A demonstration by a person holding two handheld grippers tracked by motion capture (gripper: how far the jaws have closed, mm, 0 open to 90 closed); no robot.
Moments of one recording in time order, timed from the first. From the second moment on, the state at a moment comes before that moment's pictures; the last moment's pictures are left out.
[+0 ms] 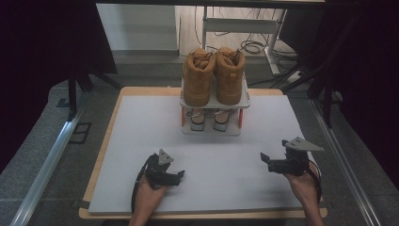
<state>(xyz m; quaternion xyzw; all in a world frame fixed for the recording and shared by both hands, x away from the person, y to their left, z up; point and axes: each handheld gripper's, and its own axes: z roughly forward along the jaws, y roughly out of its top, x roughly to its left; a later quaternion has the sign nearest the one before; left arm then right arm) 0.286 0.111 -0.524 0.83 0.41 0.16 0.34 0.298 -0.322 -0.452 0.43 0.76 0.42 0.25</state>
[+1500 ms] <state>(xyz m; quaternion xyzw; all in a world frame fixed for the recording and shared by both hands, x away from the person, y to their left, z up) 0.286 0.111 -0.524 0.83 0.41 0.16 0.34 0.291 -0.332 -0.522 0.47 0.80 0.33 0.19</state>
